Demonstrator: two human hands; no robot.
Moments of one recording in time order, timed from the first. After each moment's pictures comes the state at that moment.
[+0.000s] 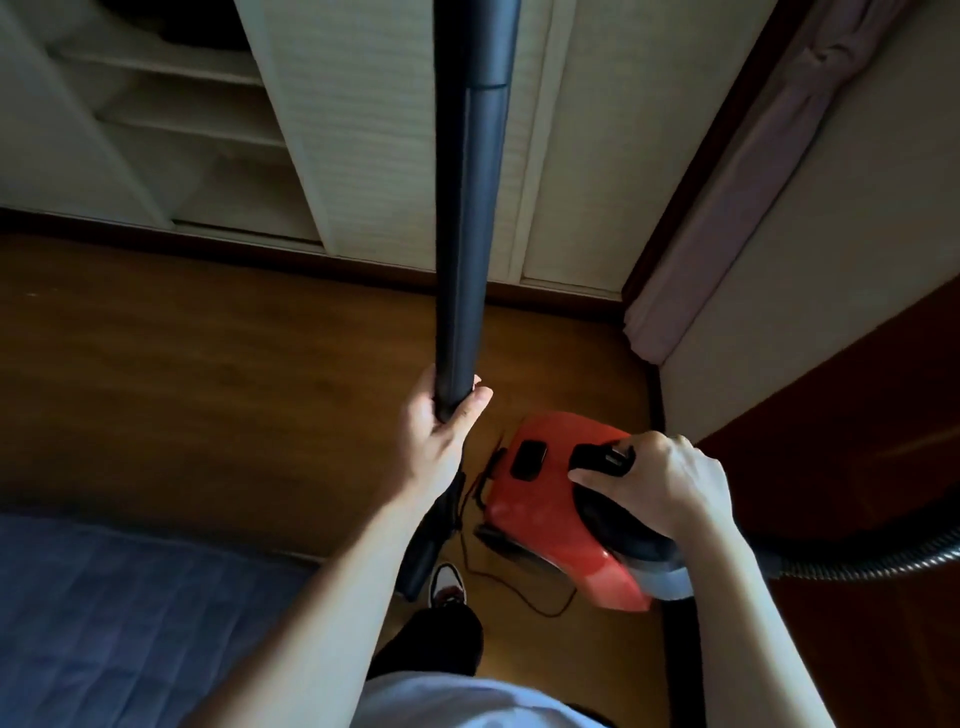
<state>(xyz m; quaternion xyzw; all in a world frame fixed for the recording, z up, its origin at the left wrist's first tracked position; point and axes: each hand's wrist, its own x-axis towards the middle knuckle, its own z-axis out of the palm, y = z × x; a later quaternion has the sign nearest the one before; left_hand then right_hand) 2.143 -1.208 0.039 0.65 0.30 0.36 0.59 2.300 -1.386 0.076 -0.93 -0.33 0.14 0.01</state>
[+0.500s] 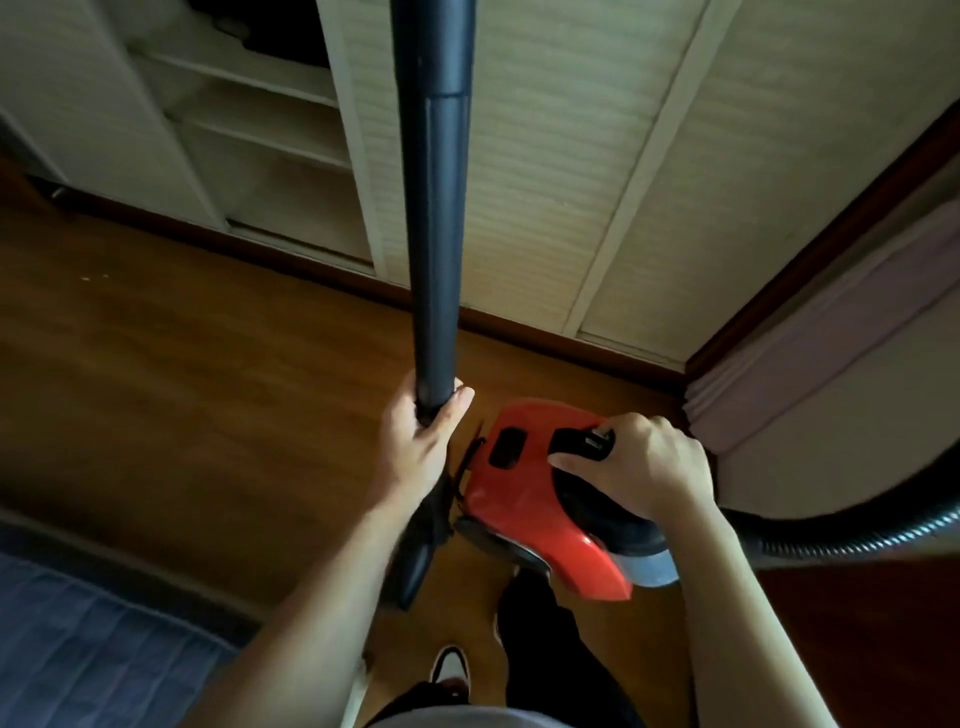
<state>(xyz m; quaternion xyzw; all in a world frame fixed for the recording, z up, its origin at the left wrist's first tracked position) 2.204 -0.994 0.037 0.61 0.38 0.40 0.57 2.393 -1.127 0.088 -0.88 -0.45 0.13 0.00</state>
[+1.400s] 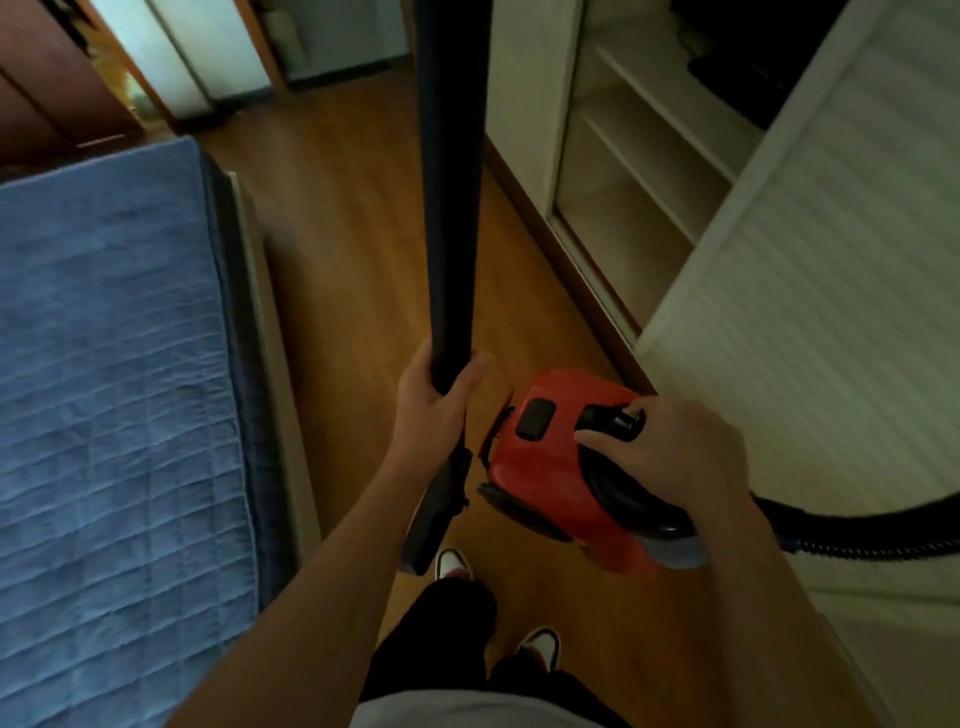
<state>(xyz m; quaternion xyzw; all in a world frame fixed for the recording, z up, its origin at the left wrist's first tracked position) 2.190 -0.692 0.058 0.43 0.63 0.56 0.33 2.420 -0.642 0.065 -0.61 -0.77 0.18 0.00</state>
